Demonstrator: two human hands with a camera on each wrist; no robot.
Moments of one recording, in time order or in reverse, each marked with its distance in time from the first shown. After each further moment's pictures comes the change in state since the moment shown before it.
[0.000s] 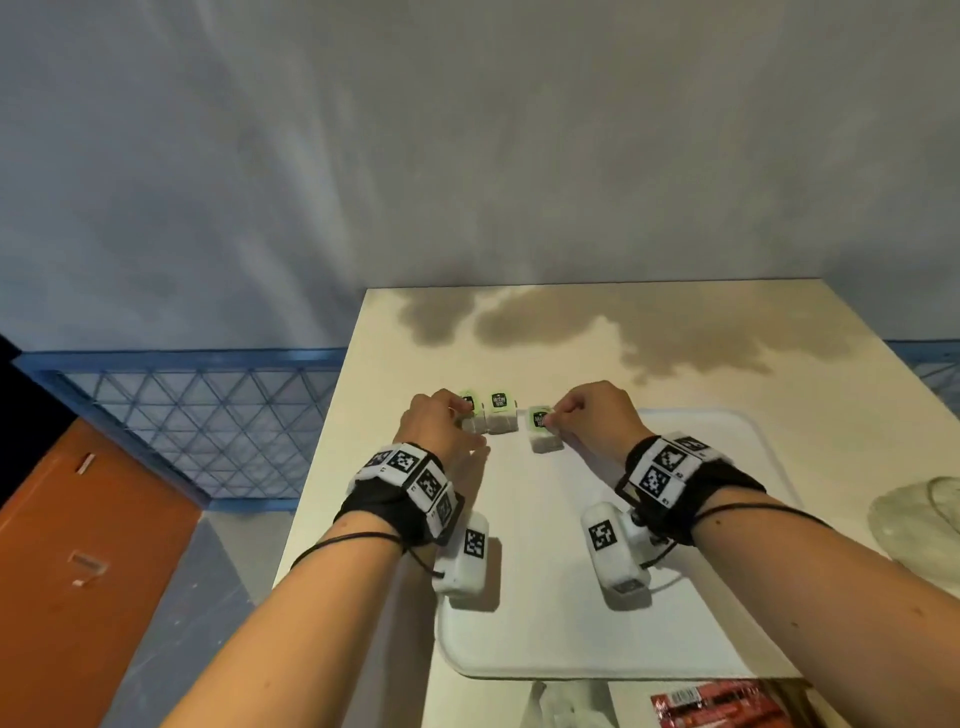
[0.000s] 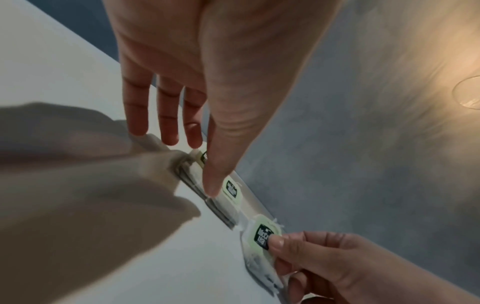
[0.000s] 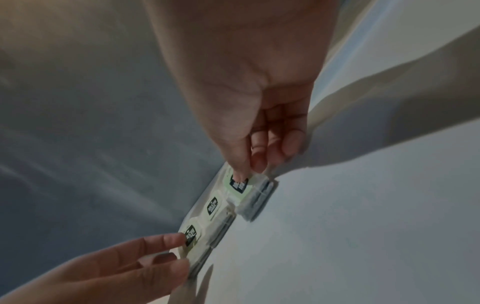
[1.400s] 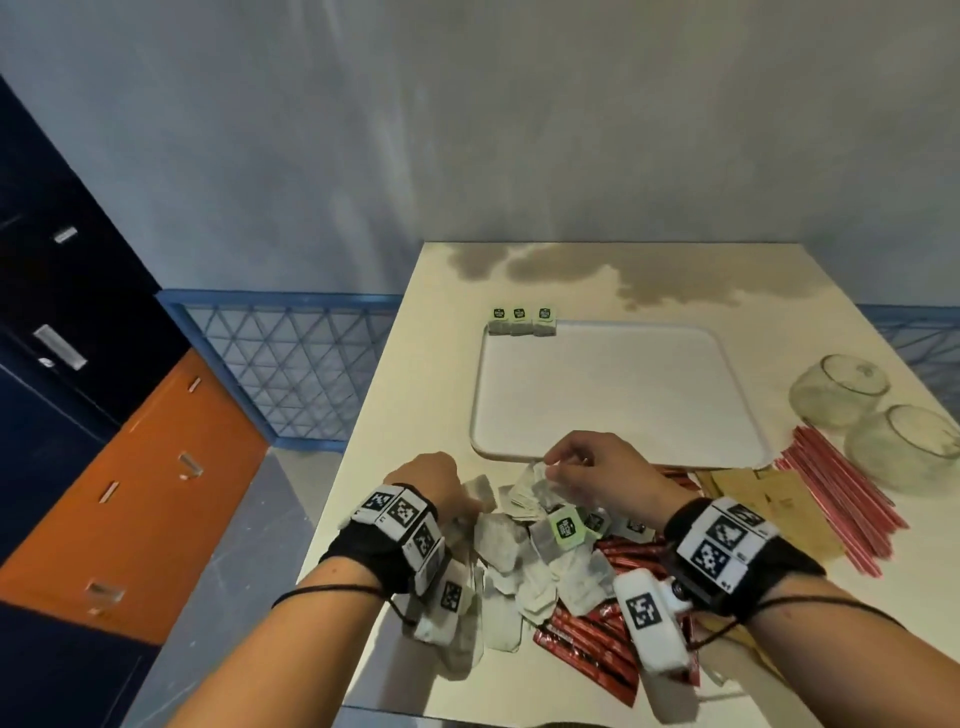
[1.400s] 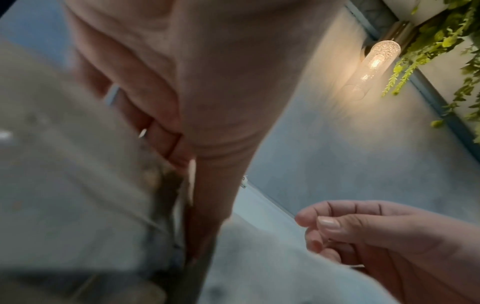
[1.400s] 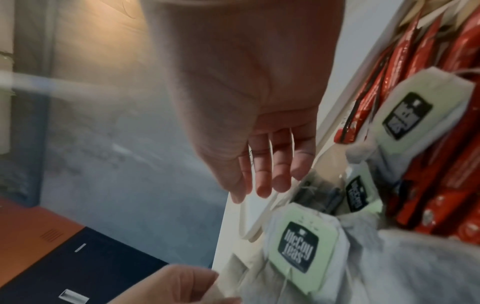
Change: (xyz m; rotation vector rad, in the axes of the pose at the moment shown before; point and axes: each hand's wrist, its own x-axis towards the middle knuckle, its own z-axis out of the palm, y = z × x) left_hand -0.269 -0.052 0.000 0.460 -0.299 -0.118; right_hand -0.263 0.040 -0.007 0.011 -0.339 -0.194
